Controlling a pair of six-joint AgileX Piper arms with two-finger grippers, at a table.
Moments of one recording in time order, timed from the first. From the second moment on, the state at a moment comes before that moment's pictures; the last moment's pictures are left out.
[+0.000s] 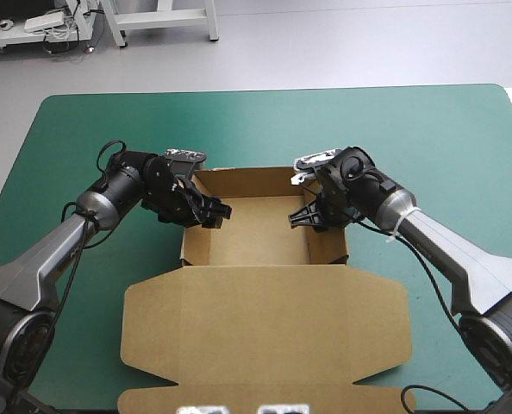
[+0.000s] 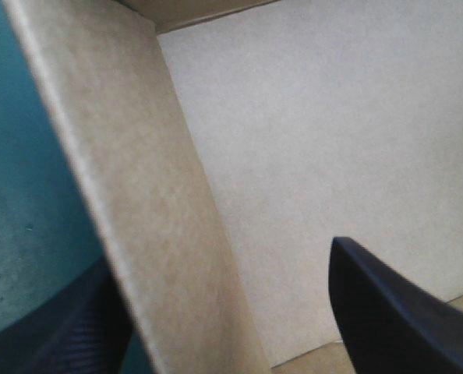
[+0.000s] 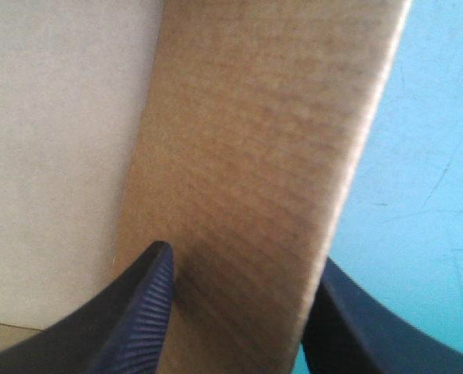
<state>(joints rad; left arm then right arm) -0.39 1.67 -1.34 -0.20 0.95 -0.03 0.58 1.73 -1.46 -0.20 1.09 0.37</state>
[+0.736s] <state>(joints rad) -0.39 1.67 -1.59 -0.09 1.11 -0.02 0.58 1.73 -1.74 -0.29 1.15 0.35</state>
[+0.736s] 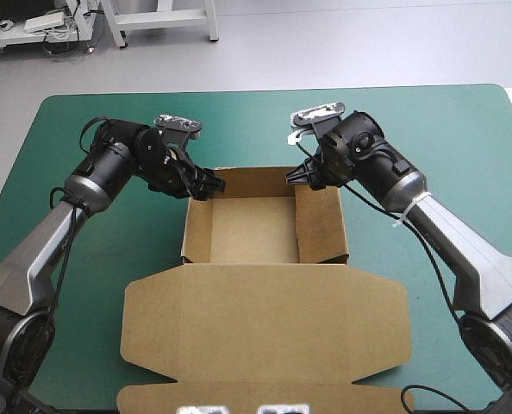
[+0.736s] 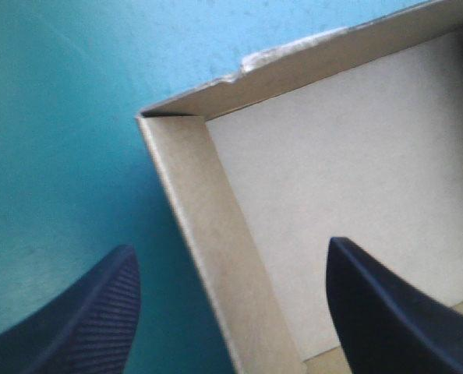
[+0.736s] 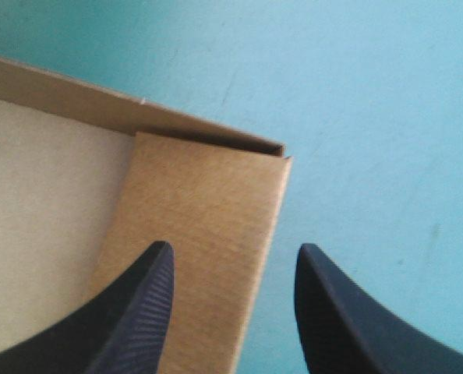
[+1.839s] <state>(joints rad) -0.39 1.04 -1.20 0.07 1.23 -0.01 0.47 1.75 -1.62 -0.08 1.24 0.28</state>
